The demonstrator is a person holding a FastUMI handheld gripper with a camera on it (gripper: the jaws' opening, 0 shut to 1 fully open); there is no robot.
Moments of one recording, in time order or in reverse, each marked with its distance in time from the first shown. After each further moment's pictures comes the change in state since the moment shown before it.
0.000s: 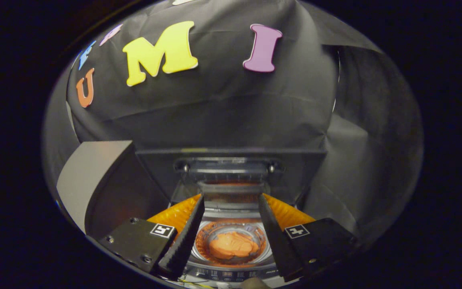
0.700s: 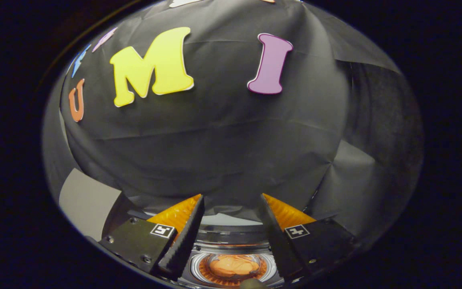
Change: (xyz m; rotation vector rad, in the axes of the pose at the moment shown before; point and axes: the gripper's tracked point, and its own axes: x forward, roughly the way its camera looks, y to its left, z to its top) arm 0.063 0.014 0.084 0.013 -0.052 -0.027
